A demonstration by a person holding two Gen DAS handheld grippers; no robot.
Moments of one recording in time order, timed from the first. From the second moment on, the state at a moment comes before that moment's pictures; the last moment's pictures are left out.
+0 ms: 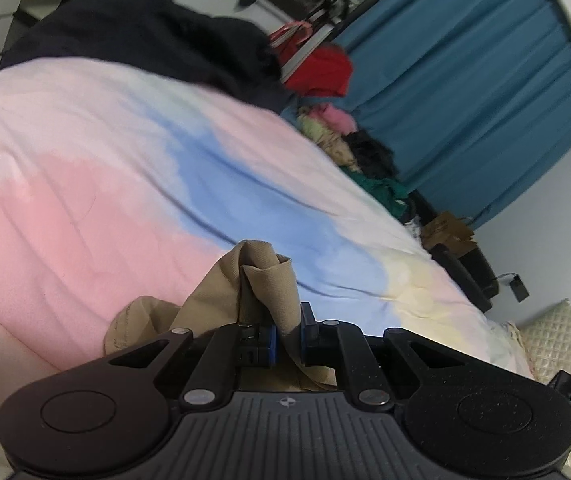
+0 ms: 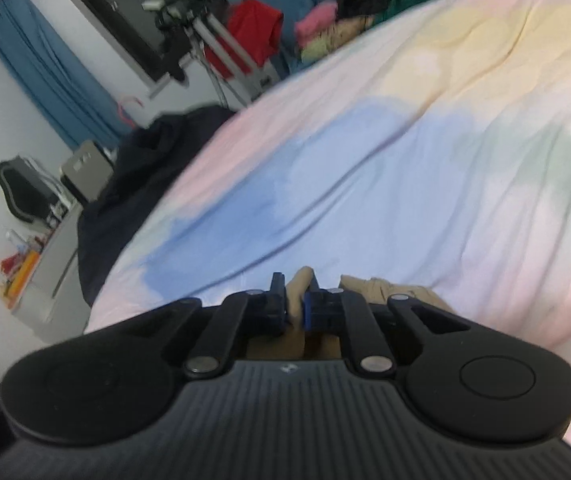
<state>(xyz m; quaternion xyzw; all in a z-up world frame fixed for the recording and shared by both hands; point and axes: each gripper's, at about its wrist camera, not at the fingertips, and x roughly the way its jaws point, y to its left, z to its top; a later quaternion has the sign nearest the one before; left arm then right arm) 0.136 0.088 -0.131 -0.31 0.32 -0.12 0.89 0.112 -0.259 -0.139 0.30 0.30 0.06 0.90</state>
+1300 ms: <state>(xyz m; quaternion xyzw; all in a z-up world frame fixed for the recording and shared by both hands) 0.132 0.031 -0.165 -0.05 0.34 -0.09 0.93 0.124 -0.221 -0.163 0.18 0.36 0.06 0.91</state>
